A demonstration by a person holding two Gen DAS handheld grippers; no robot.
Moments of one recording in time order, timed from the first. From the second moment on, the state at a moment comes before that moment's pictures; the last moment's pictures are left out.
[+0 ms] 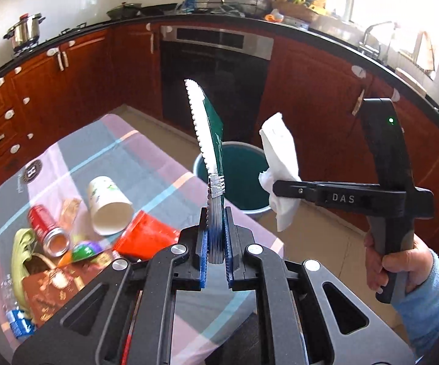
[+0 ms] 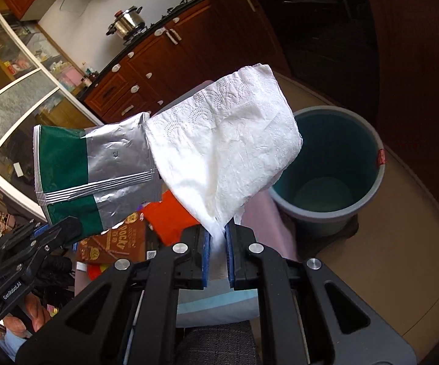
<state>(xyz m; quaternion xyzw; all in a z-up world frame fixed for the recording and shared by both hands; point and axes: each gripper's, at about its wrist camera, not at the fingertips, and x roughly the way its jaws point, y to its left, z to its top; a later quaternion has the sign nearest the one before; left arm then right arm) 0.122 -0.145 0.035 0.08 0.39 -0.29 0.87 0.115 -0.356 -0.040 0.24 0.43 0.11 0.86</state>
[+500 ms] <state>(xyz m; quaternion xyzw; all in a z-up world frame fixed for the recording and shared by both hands) 0.242 -0.263 -0.076 0.09 0.50 -0.33 0.80 0.212 -0.438 -0.135 0.30 0.51 0.05 0.80</state>
